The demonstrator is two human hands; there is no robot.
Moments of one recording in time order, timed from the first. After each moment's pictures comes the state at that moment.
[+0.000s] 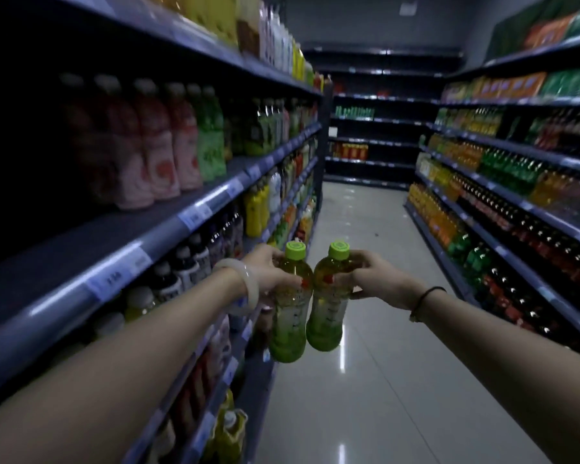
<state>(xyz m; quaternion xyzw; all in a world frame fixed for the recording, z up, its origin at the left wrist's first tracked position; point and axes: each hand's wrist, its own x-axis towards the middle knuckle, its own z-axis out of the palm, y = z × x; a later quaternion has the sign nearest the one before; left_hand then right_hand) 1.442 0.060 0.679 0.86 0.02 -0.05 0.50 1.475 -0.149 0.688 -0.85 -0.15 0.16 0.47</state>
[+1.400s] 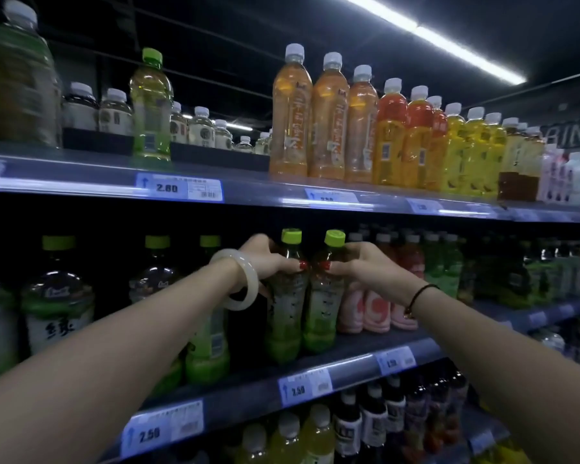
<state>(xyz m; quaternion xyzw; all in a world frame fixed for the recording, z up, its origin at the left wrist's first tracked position) 1.309 0.197 0.870 0.75 0.41 0.33 0.39 1.492 0.123 0.863 -0.63 -0.58 0.22 0.48</state>
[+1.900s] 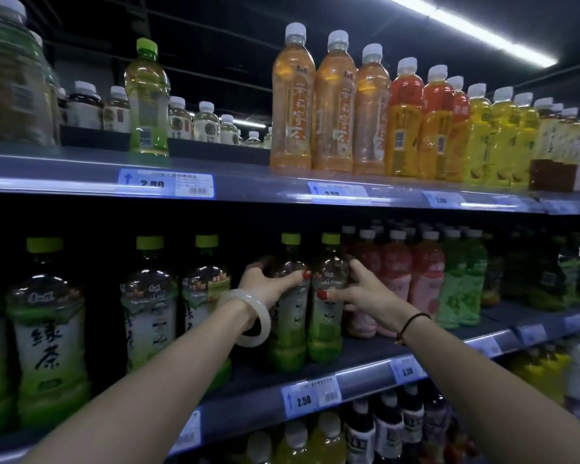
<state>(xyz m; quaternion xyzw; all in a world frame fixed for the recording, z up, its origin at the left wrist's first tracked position) 1.329 0.207 0.819 0.67 0.44 0.43 0.41 1.515 0.167 0.812 -0.57 -0.57 0.31 0.51</state>
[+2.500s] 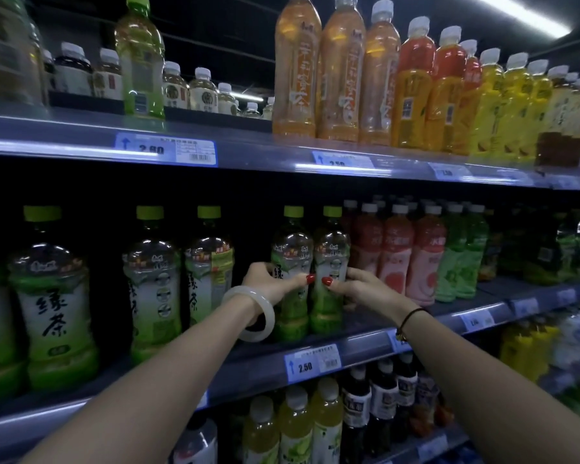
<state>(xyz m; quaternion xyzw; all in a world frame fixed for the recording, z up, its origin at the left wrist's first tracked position) 1.331 0.207 0.784 0.66 0.49 0.38 0.43 1.521 0.166 0.774 -0.62 -0.53 0.36 0.45</state>
